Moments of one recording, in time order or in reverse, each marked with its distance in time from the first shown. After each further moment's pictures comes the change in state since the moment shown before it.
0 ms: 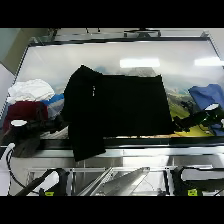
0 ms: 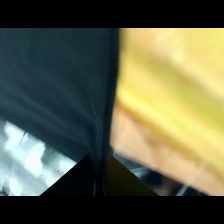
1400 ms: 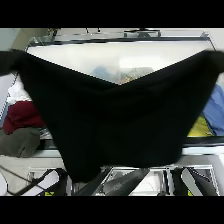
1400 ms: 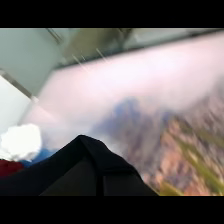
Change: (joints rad) left arm 0.043 -0.085 0.830 -0.628 -0.470 0.085; right arm 0.000 0.600 0.365 0.506 -0.156 0.090
